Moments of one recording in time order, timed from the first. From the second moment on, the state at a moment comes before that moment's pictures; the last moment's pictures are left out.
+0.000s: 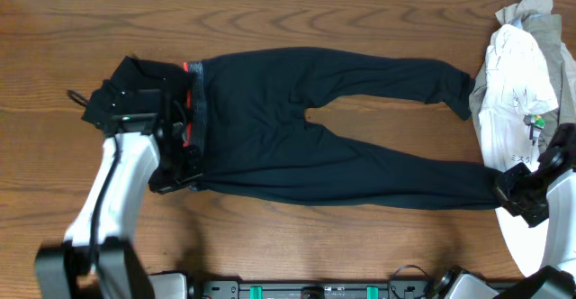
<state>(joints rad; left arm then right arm) 0.06 1.47 0.97 -1.10 0.12 -0.25 -0.57 1.33 0.92 -1.10 0.06 0.48</state>
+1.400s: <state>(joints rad) 0.13 1.32 1.20 -1.21 -0.03 -0.26 -0.42 1.47 1.20 -0.92 -0.21 0.41</state>
